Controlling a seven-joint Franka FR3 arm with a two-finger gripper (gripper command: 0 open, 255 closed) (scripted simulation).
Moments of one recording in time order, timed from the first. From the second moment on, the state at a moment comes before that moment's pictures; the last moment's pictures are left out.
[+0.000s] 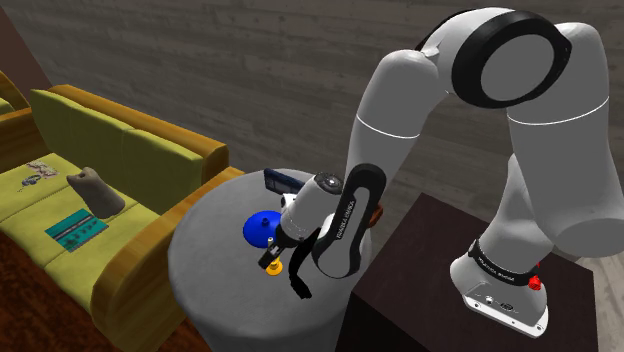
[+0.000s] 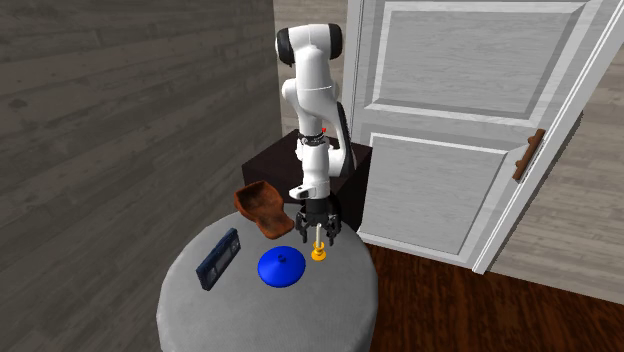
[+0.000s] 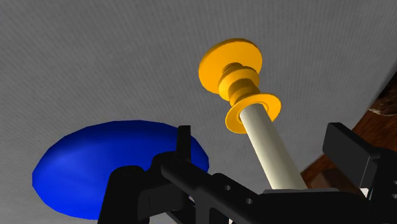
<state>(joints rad) 0.46 0.57 0.14 -2.41 0.21 3.45 0.17</state>
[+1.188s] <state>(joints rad) 0.47 0.52 0.14 -2.43 0.22 3.41 0.17</state>
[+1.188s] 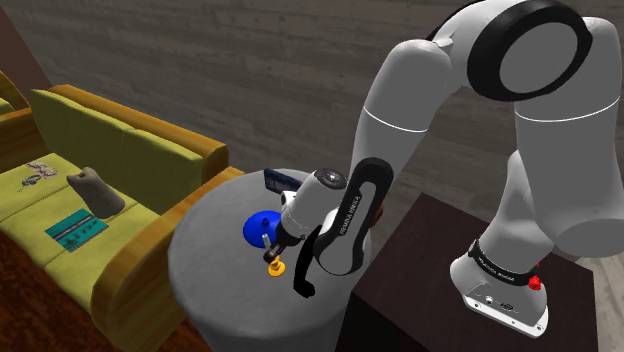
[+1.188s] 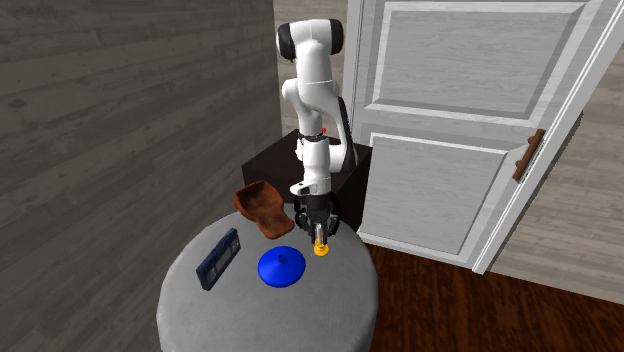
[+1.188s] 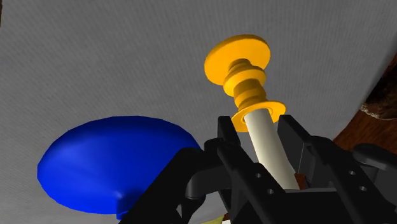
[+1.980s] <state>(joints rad) 0.52 0.33 0.09 -2.48 0.24 3.27 0.17</state>
